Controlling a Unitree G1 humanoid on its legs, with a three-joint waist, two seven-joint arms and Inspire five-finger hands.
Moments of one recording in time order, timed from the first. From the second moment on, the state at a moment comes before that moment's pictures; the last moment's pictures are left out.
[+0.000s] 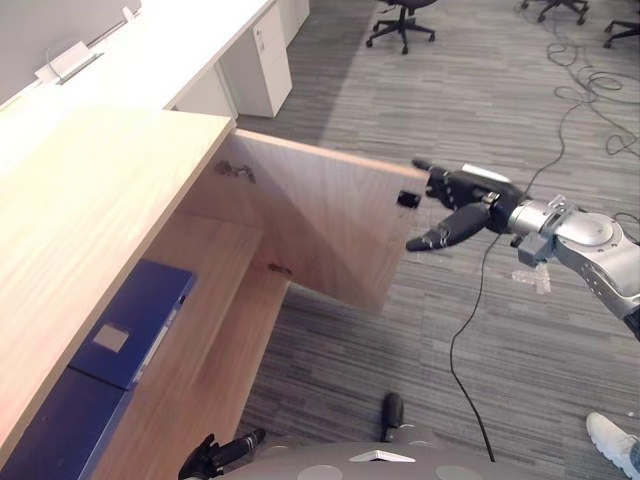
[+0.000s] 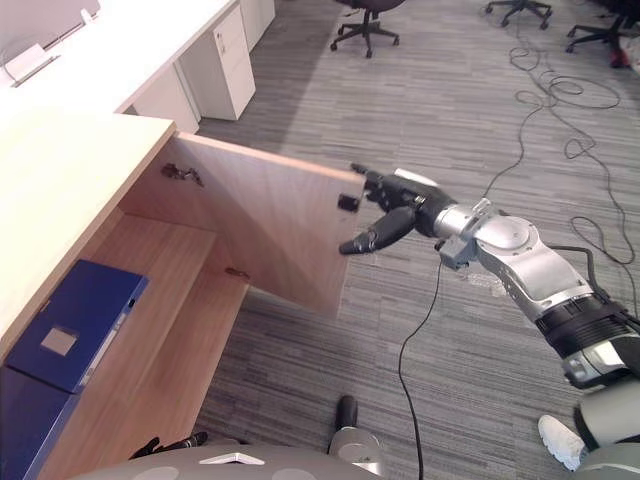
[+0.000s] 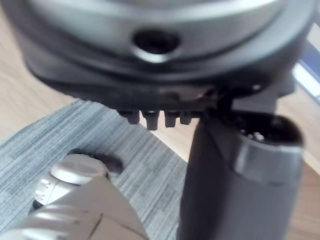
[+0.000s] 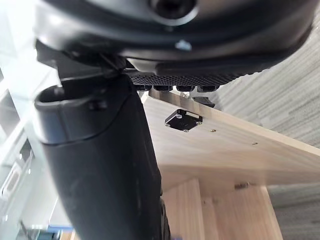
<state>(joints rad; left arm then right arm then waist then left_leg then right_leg) 0.20 0.07 0.43 1.12 -0.02 -0.09 -0.11 -0.52 -1.15 0.55 0.11 0.67 0.06 0.50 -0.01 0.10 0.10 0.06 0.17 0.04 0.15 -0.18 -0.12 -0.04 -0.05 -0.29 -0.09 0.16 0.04</state>
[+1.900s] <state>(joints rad) 0.14 0.10 0.15 1.11 -0.03 -0.08 -0.09 -0.15 -0.20 0.02 1.18 -0.35 -0.02 0.16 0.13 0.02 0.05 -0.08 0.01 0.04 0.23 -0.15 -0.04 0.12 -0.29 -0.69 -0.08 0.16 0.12</state>
